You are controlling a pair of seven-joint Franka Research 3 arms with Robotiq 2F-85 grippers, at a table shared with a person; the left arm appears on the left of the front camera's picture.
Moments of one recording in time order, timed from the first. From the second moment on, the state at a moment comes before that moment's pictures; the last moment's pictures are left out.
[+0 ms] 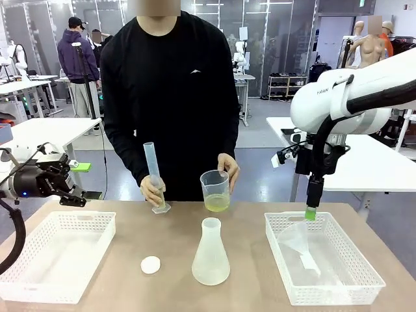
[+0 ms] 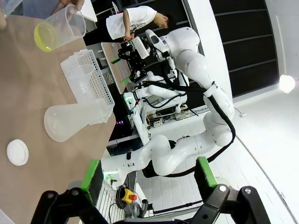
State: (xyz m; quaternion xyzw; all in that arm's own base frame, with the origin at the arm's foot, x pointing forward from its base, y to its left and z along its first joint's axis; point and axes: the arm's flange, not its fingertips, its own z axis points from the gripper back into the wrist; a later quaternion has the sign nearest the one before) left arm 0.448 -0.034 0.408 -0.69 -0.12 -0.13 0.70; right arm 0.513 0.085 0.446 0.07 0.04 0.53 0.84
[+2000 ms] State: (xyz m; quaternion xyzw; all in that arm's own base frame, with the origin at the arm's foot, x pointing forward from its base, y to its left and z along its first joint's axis) left arm 0.448 -0.034 0.408 -0.69 -0.12 -0.13 0.70; right arm 0.541 0.110 0.405 0.04 0.00 0.74 0.67
